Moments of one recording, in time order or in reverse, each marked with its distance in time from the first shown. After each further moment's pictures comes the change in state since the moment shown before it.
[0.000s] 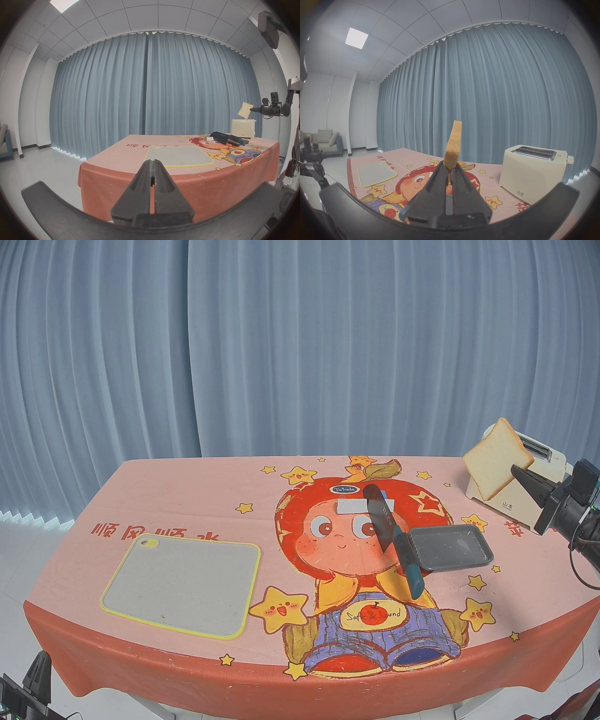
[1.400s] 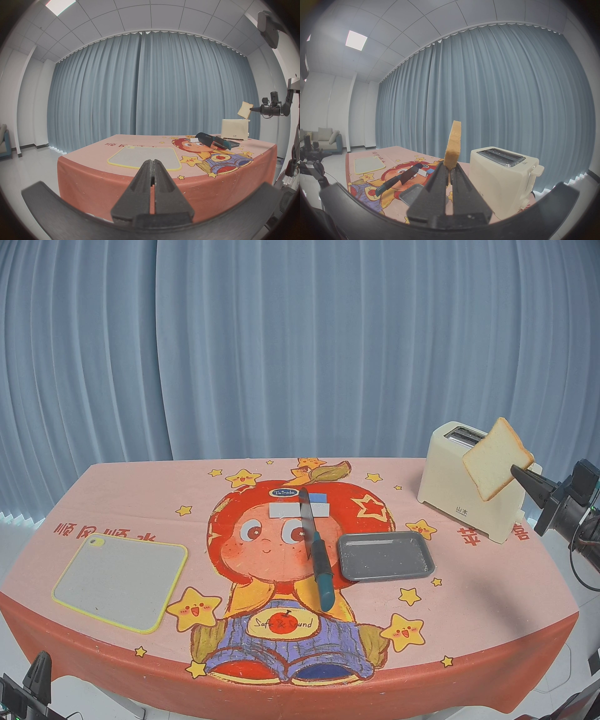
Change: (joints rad) left arm -0.001 0.000 0.000 0.000 0.000 0.003; right arm 0.001 -0.004 0.002 0.000 0.000 -0.012
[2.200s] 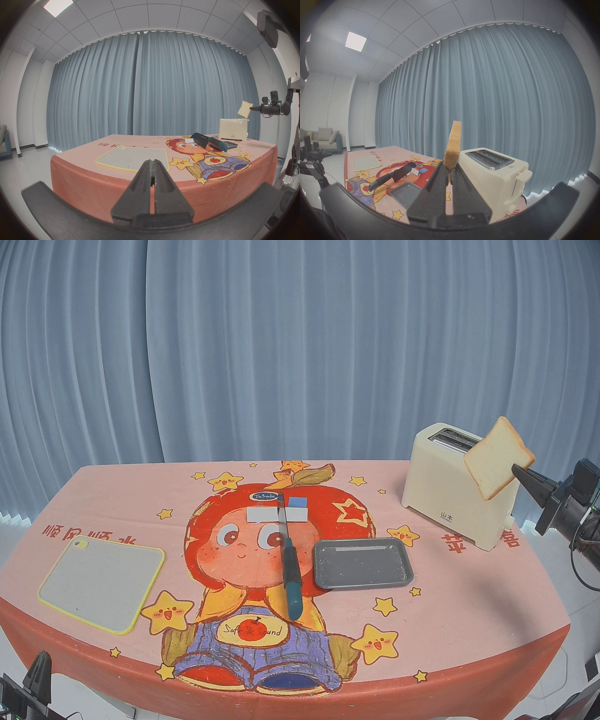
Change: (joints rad) left arm 0.001 0.000 0.000 0.000 -0.001 0.005; right arm -0.001 -0.005 0.000 0.000 0.000 0.000
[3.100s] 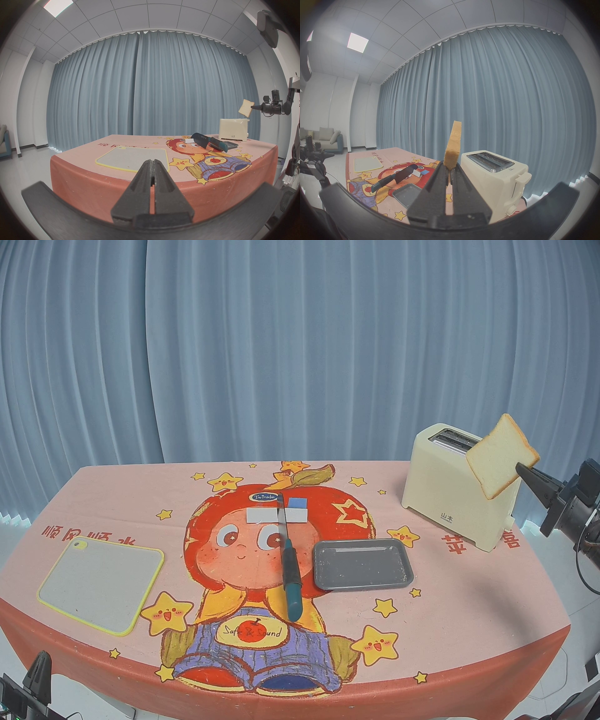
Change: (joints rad) left arm 0.000 0.000 0.000 0.000 0.000 0.000; right arm 0.005 -0.034 0.011 0.003 0.011 0.001
